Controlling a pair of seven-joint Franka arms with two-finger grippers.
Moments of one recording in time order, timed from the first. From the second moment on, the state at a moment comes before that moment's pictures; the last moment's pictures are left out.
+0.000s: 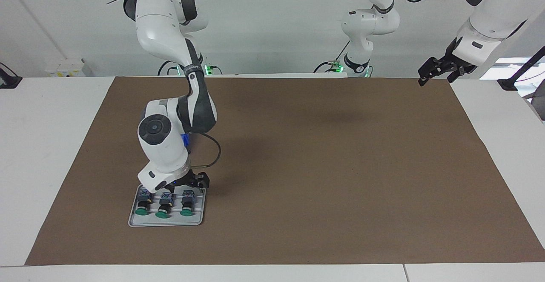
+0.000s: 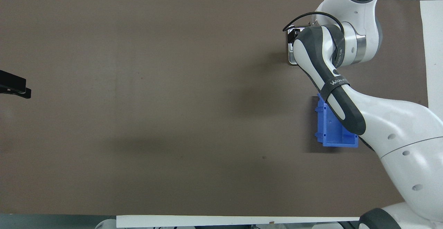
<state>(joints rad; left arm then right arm) -0.04 -0.07 -0.01 -1.63 0.01 1.42 -0.06 0.21 0.62 -0.09 -1.43 0.01 2.08 0.12</state>
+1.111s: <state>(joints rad) -0.04 -0.07 -0.01 -1.63 0.01 1.42 -0.06 0.20 0.66 -0.08 -1.46 0.01 2.16 0.09</state>
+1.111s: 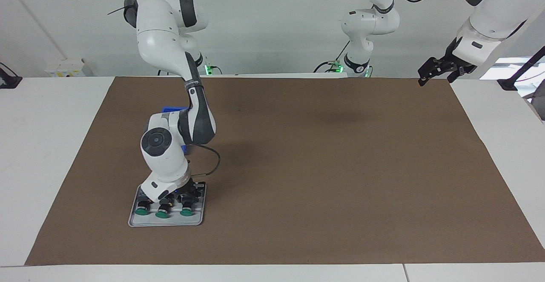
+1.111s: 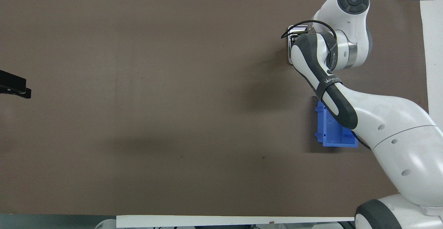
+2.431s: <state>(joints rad) -0.04 -0.07 -0.01 -1.63 0.01 1.42 -0.06 0.60 0.50 -0.03 -1.42 0.06 1.80 1.26</state>
